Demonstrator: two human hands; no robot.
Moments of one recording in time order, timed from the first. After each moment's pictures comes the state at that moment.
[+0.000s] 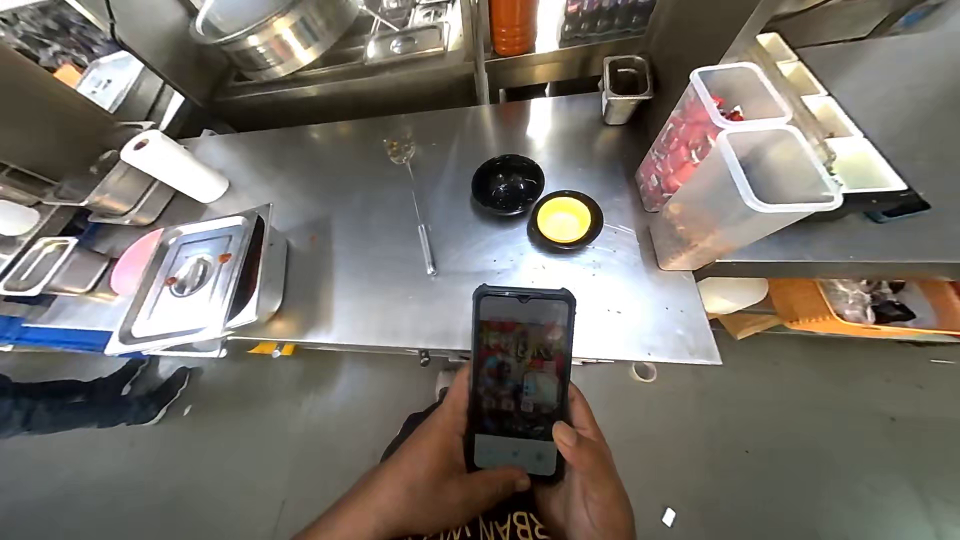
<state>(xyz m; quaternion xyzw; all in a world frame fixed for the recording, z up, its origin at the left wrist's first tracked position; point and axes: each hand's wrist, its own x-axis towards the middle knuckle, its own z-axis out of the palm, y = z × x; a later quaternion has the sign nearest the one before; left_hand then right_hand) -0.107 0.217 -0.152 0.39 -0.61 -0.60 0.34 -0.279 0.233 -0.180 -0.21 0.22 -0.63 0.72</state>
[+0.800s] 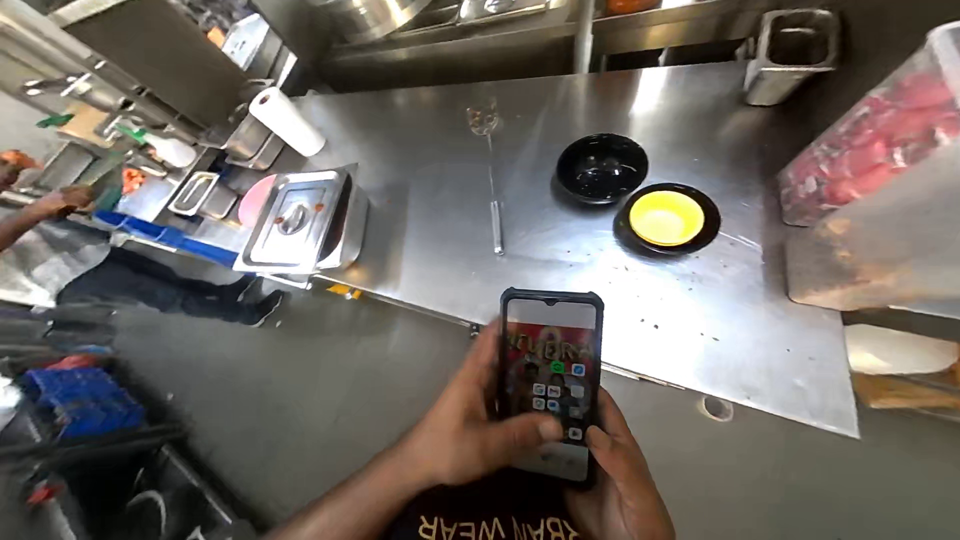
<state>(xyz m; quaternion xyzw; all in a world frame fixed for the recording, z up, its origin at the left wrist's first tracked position) -0.093 0.215 -0.137 0.45 -0.53 -0.55 0.46 -0.266 0.227 -0.190 -0.20 0.20 -0.53 0.80</state>
